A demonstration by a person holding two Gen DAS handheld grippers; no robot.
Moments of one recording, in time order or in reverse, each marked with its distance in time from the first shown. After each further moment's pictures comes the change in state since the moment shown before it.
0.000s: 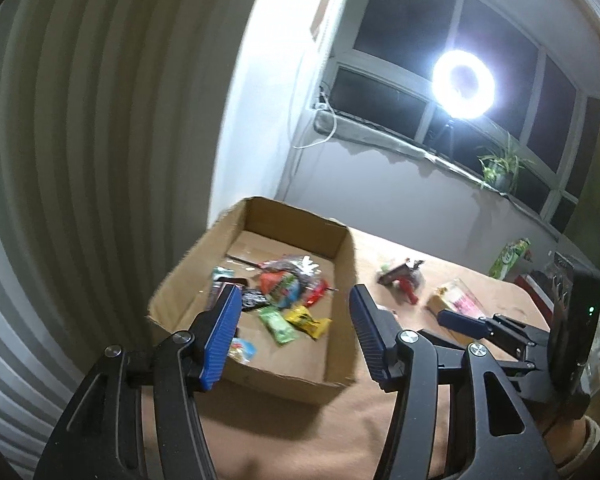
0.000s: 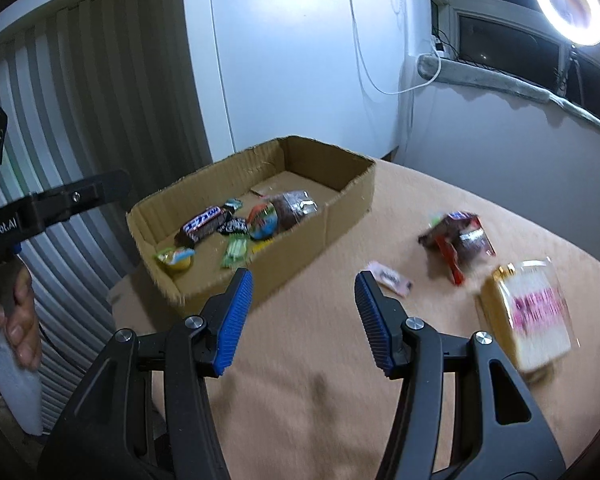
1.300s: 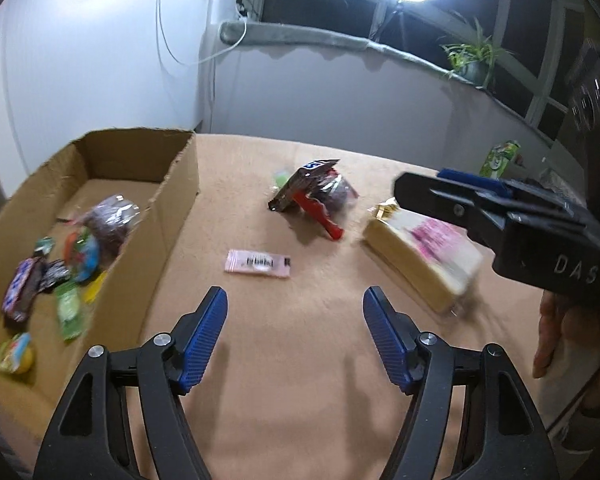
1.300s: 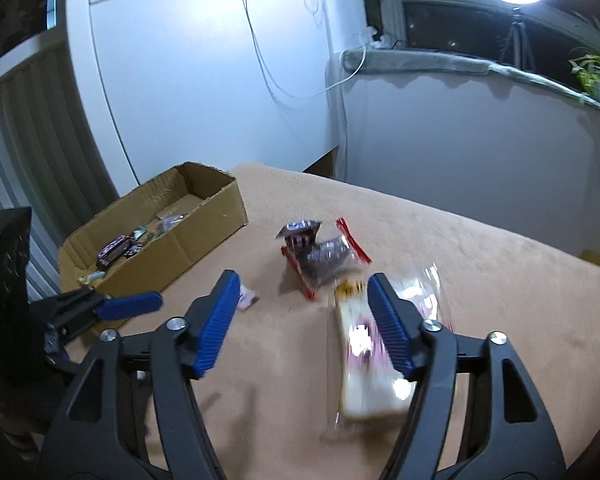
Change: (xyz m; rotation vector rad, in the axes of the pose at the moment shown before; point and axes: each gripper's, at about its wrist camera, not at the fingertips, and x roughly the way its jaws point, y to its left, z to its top) left arm 0.145 -0.138 -0.043 0.186 0.283 -0.048; right arm -0.001 -0.146 0.014 0.102 -0.001 -0.049
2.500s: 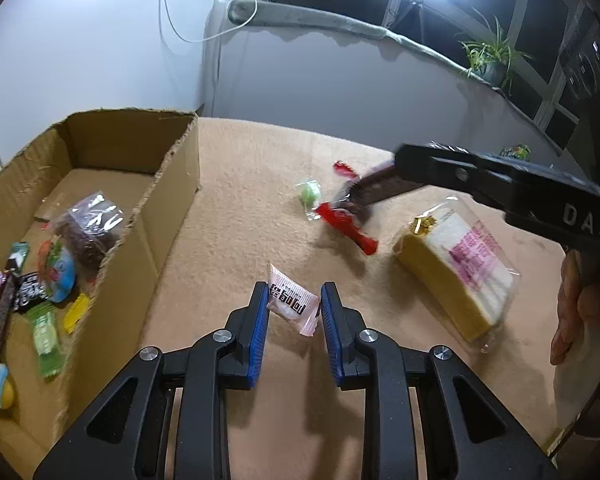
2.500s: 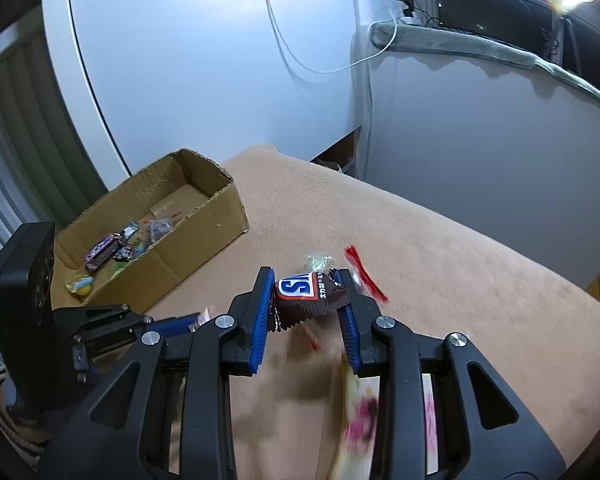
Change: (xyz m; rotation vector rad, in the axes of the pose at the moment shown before) left arm 0.015 0.020 0.008 -0.045 0.047 -0.020; right arm 0.047 -0.004 0.036 -0.042 0.095 0.061
